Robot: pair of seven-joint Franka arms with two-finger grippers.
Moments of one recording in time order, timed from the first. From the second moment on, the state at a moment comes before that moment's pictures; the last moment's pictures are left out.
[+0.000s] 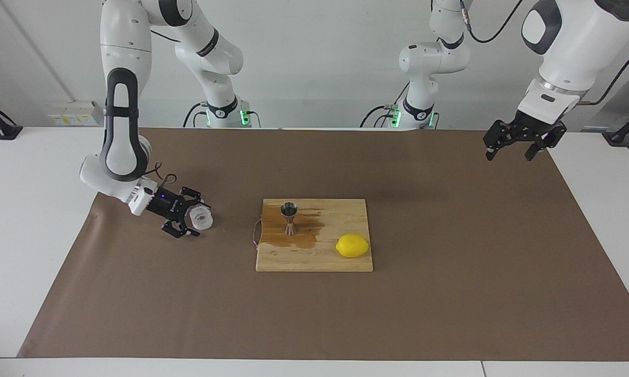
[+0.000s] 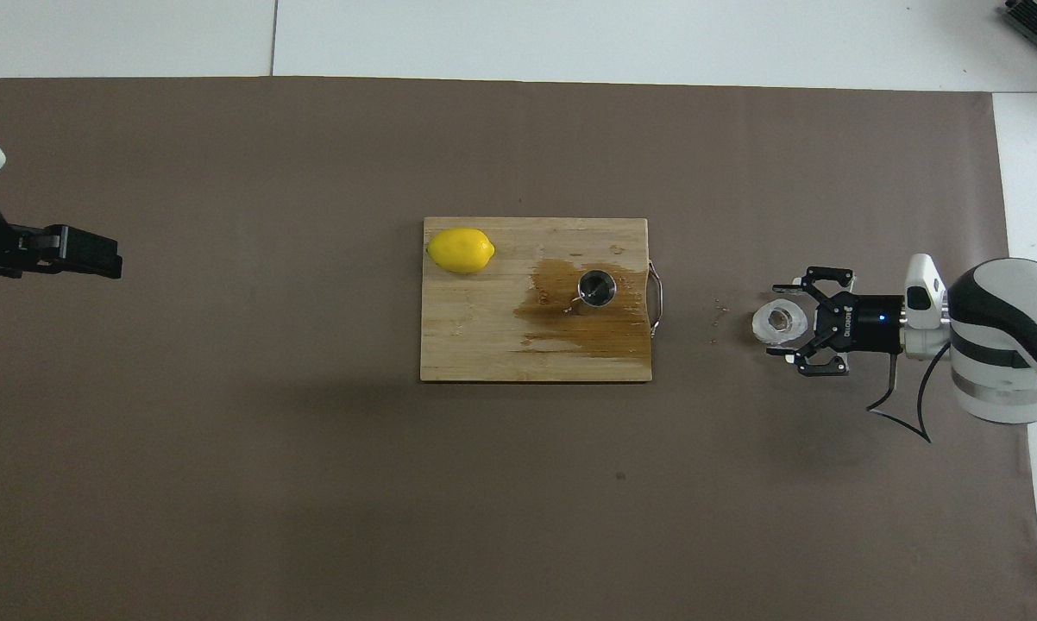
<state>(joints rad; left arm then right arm) 0.02 -0.03 -0.08 -1.63 0.00 1.66 0.01 -0.35 0.36 0.12 -2.12 1.03 2.08 -2.35</state>
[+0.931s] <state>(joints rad) 0.01 -0.07 -0.08 -1.63 0.00 1.59 0.01 -0.35 0.36 0.12 -2.12 1.03 2.10 -2.35</state>
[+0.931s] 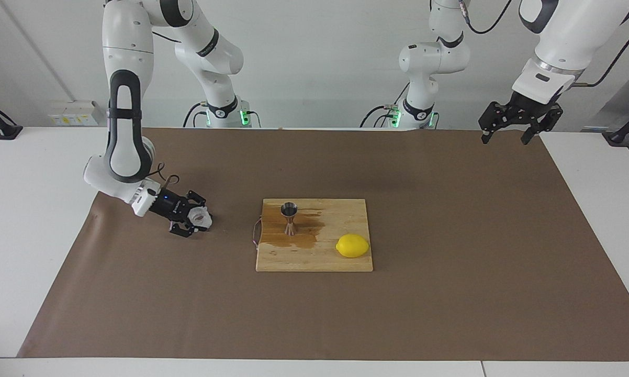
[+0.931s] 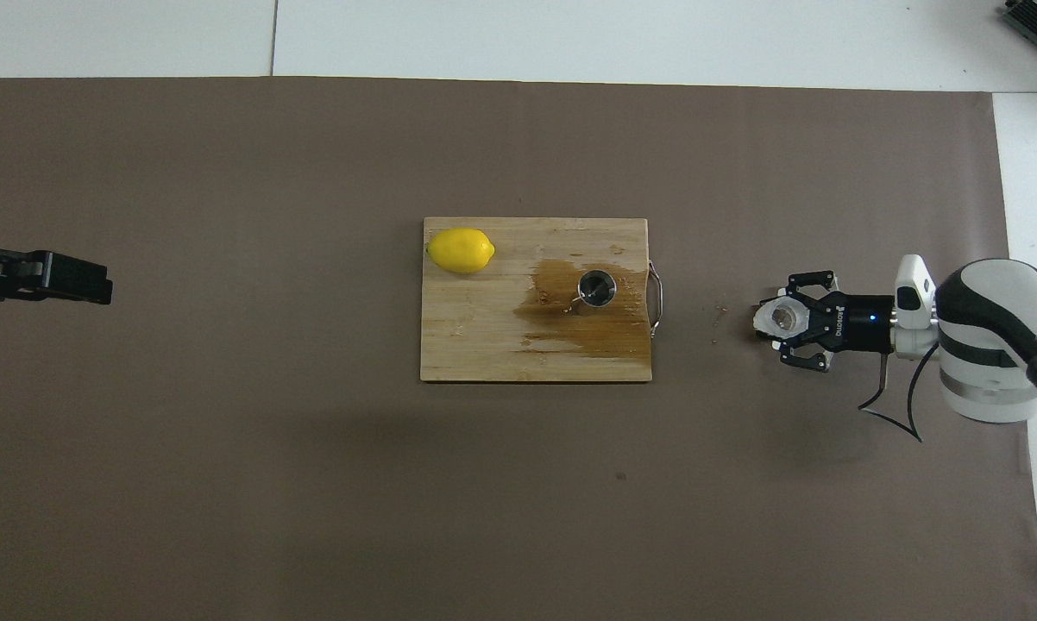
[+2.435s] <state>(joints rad) 0.01 -0.07 -0.08 -1.63 0.00 1.57 0.01 0.14 0.16 0.13 -1.99 0.50 2.30 -1.22</state>
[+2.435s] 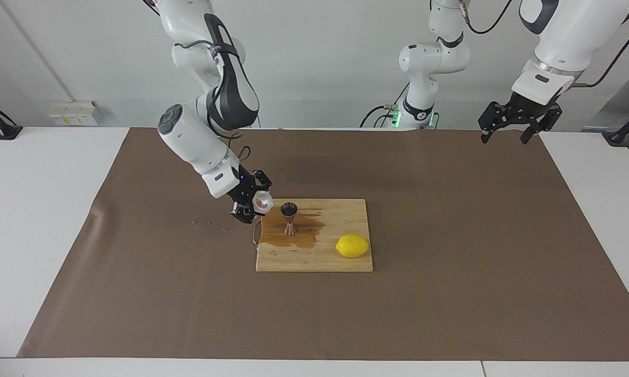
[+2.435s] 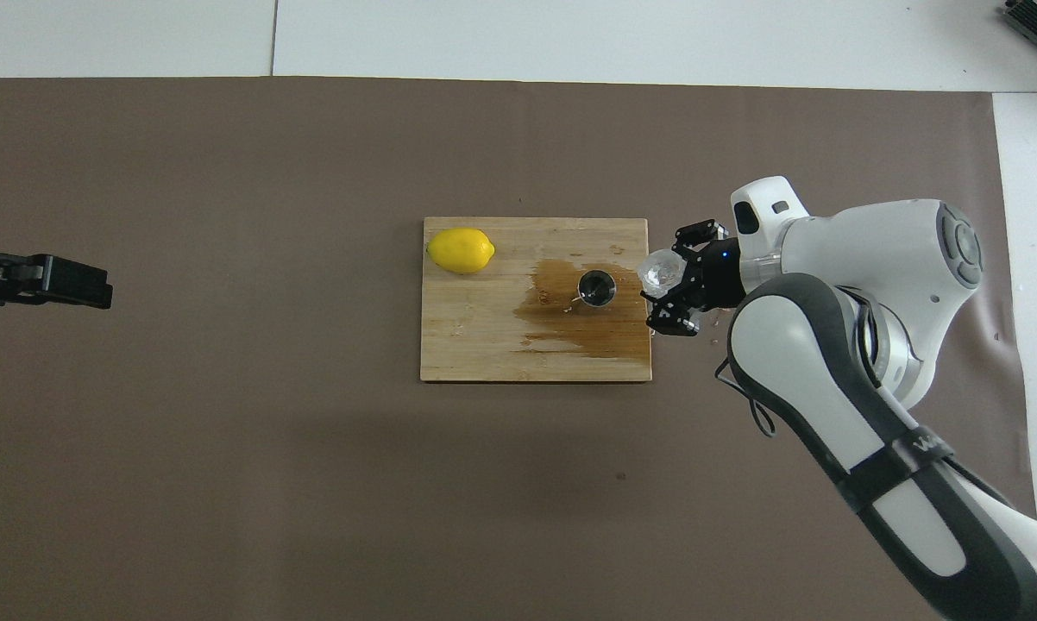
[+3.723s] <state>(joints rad) 0.01 -0.07 -0.08 -1.63 0.00 1.57 0.01 0.26 0.16 0.13 -1.96 -0.01 2.30 -0.85</state>
